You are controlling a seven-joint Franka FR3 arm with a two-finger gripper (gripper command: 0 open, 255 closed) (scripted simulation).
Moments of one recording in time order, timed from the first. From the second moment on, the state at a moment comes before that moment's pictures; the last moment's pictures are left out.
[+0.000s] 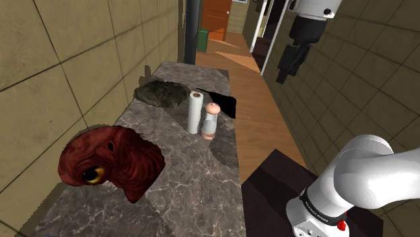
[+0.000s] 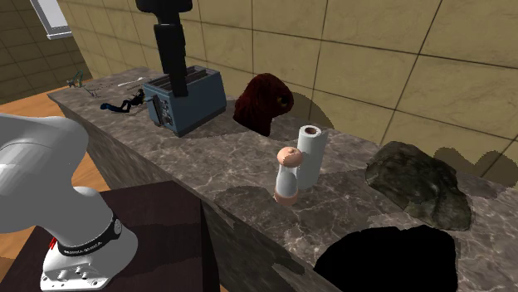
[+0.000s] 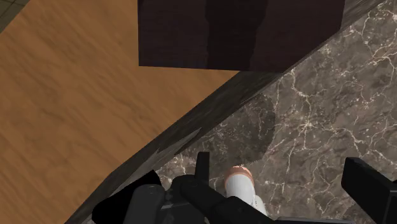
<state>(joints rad) -0.02 -0.79 0.02 -2.26 0.00 1.45 -0.04</state>
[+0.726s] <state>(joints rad) -0.02 -0.56 0.09 -2.29 0.01 1.75 0.05</state>
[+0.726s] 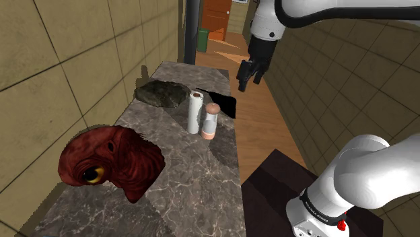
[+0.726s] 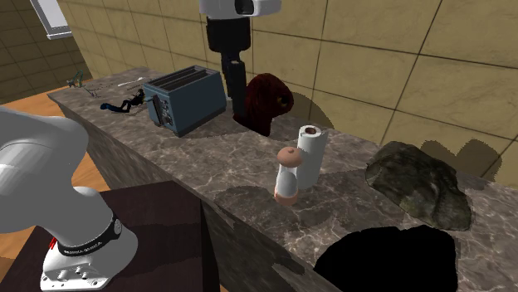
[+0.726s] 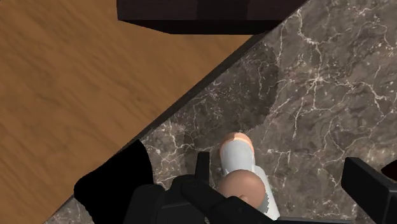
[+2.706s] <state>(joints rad) -0.03 0.05 0.19 -2.07 -0.13 2.21 0.28</state>
